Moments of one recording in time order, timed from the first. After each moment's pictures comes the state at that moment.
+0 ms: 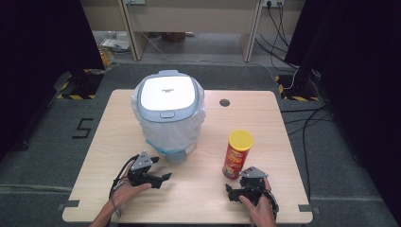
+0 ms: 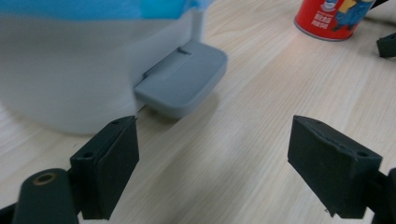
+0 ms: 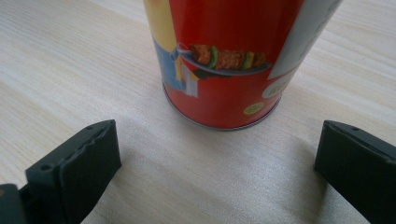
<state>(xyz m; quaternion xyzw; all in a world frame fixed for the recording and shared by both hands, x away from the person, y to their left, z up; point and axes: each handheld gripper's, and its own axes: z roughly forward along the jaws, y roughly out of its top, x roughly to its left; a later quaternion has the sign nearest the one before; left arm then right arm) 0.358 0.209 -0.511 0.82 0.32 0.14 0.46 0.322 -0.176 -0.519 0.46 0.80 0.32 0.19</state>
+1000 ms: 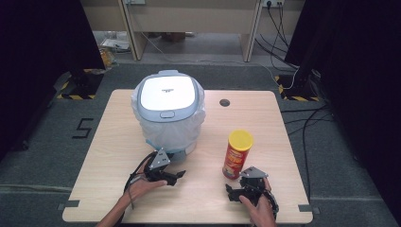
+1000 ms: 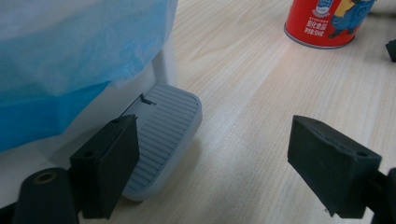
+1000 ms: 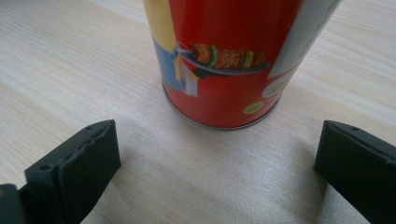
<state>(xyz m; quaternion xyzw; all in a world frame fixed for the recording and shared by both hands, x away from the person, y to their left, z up) 0.374 0.168 -0.513 0.83 0.27 0.16 0.46 0.322 -0.176 -0.519 0.46 0.80 0.32 0.19</state>
